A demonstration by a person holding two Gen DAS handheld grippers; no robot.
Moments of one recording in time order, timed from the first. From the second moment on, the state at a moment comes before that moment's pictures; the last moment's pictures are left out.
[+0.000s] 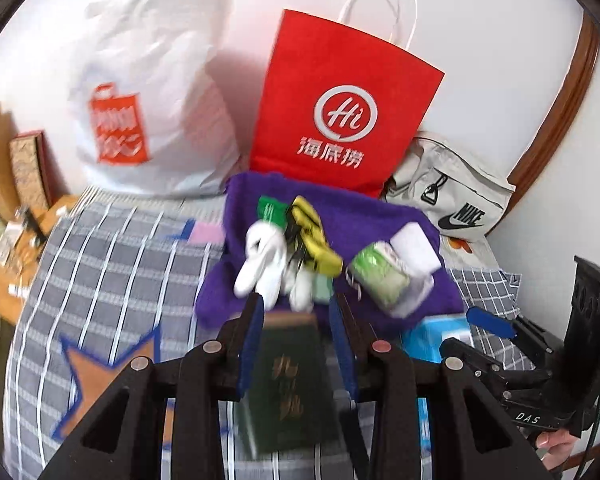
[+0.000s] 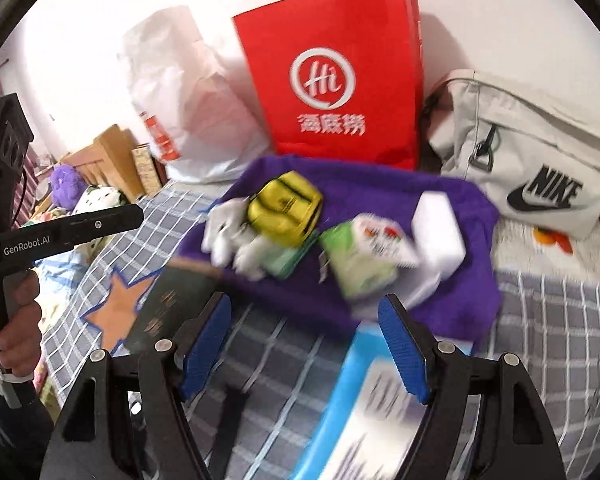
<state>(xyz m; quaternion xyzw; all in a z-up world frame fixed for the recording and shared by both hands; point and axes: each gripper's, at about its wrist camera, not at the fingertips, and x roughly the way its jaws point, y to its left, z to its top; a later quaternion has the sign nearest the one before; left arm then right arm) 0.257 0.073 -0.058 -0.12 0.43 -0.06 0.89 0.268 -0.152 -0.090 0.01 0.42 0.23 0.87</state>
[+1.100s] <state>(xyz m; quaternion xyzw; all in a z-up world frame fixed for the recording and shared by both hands) 0.126 0.122 -0.158 -0.17 0.48 -0.03 0.86 0.161 -0.081 -0.190 -0.06 0.47 0.21 0.86</state>
